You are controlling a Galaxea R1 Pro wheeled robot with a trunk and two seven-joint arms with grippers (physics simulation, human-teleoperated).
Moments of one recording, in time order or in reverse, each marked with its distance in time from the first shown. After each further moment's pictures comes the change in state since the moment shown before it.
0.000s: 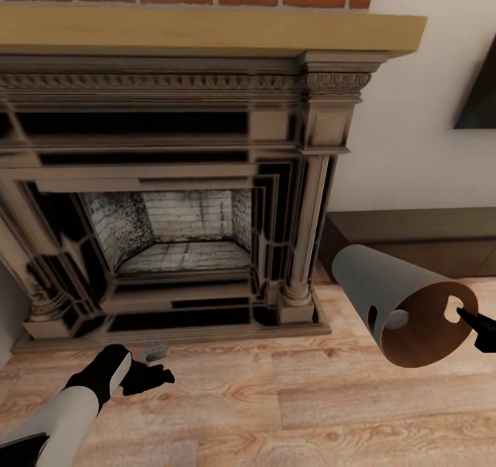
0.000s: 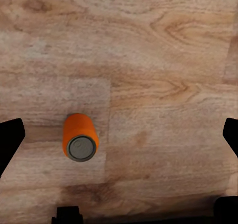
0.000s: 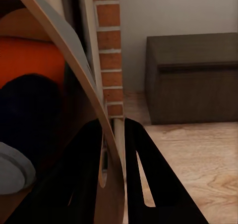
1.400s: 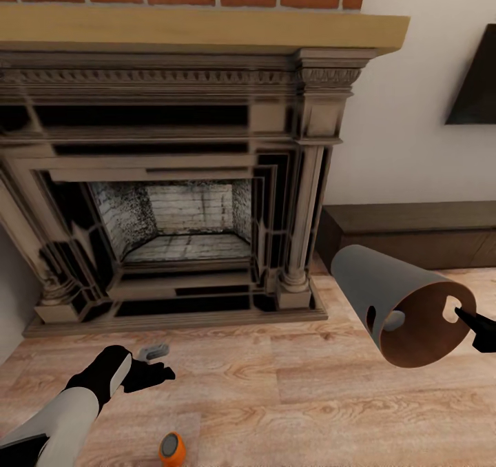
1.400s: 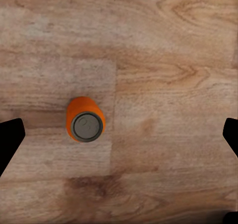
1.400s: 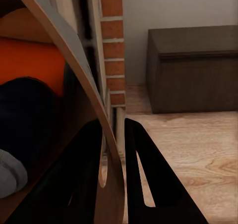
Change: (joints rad) left arm 0.004 -0.002 0.000 -0.001 0.003 -0.057 0.000; right arm 0.000 0.004 0.005 0.001 0.000 -0.002 0.000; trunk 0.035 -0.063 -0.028
